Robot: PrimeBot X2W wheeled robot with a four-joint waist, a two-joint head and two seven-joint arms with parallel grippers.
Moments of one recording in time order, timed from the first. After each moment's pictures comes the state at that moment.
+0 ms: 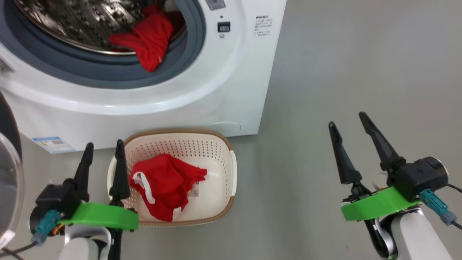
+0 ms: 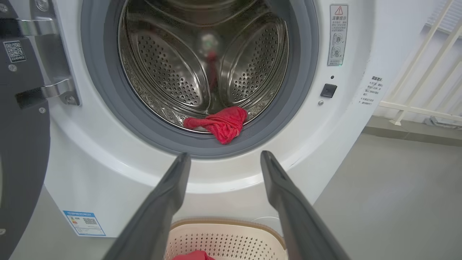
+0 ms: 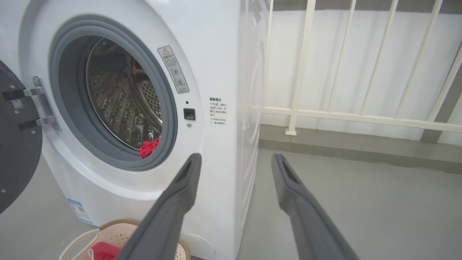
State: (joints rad) left arm -0.30 0.04 0.03 0.32 -0.26 -0.04 -0.25; right arm -0.19 -0.05 0.06 0.11 0.17 0.12 -0.26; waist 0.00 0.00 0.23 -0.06
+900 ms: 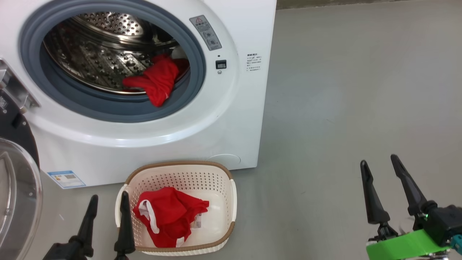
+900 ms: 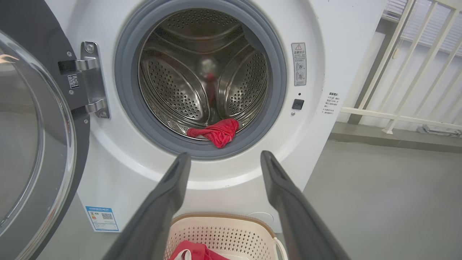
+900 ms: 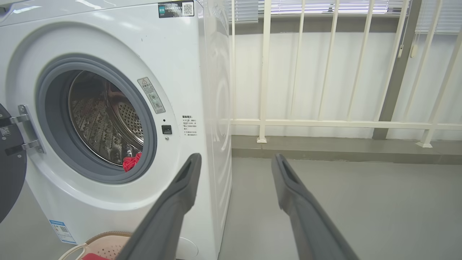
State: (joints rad) left arm 0.01 0.04 0.01 0.10 -0.26 0.02 -0.25; right arm 0.05 -0.04 -0.06 -0.01 0.19 0.12 -0.26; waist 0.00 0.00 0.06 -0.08
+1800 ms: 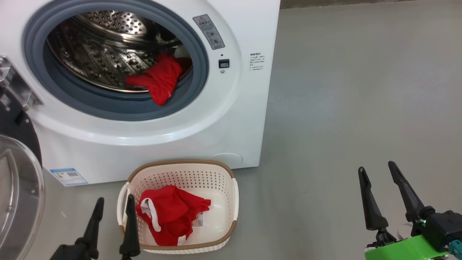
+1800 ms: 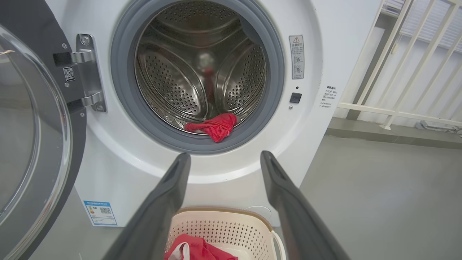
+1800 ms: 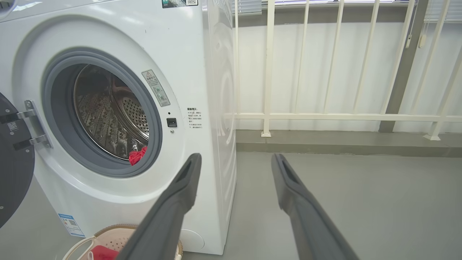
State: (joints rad) left arm 0.02 0.05 -0.02 0.09 -0.27 0.03 -0.25; right arm 0.08 -0.04 -0.05 -0.02 0.20 0.12 -0.26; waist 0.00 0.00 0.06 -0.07
